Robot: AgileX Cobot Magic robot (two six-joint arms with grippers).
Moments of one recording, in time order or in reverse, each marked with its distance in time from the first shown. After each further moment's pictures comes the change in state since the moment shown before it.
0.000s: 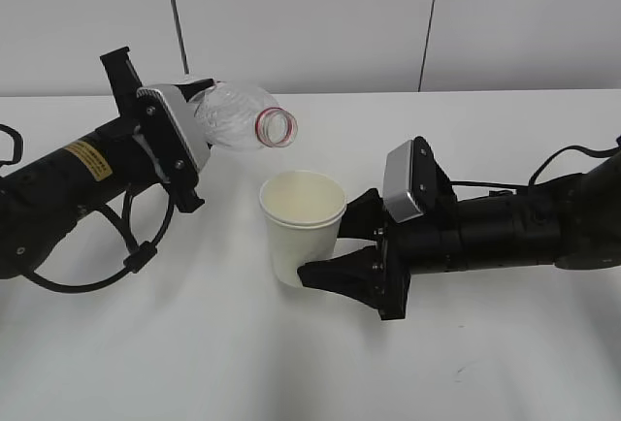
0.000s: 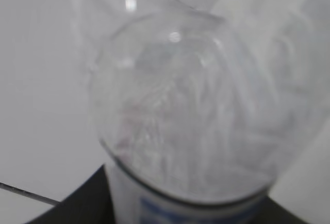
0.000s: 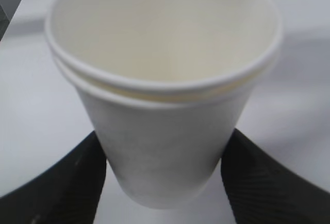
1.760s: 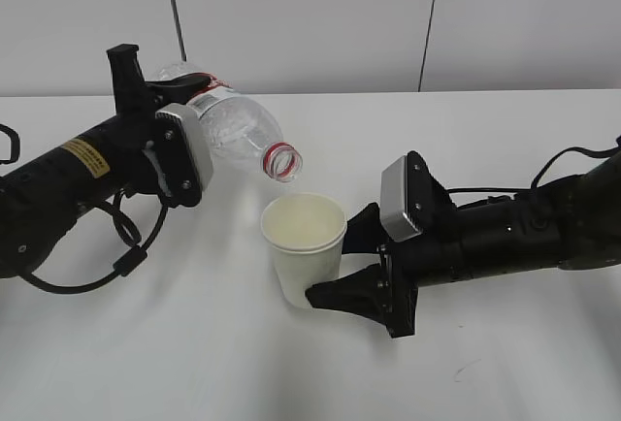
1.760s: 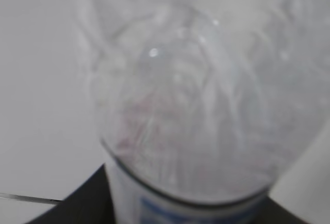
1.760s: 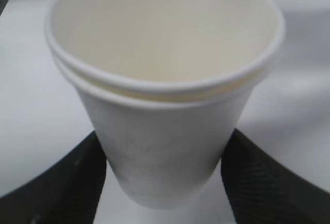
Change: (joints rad) left arm 0.000 0.000 0.000 -0.049 0.000 0.299; right arm 0.000 0.000 0.000 -0.083 0.057 -0.002
